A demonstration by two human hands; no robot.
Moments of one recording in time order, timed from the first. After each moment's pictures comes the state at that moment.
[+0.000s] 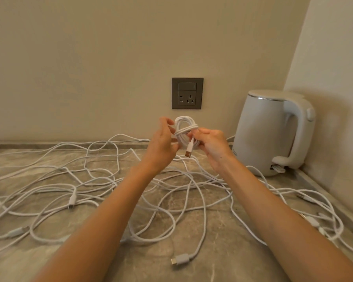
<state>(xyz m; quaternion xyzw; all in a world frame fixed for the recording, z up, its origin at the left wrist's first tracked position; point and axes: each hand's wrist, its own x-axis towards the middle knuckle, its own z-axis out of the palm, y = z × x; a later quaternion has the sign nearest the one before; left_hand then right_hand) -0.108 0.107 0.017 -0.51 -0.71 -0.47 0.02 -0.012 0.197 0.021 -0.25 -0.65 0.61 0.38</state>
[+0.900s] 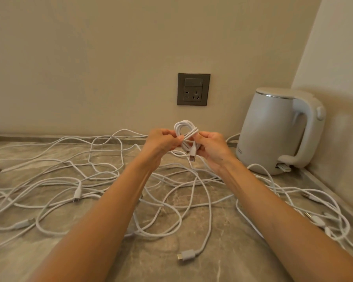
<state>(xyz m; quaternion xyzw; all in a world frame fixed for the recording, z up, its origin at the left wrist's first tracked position) -0.114 0.100 0.024 -0.32 -0.67 -0.62 -0.24 -0.016 0.186 0.011 -0.21 -0.63 0.68 0.32</state>
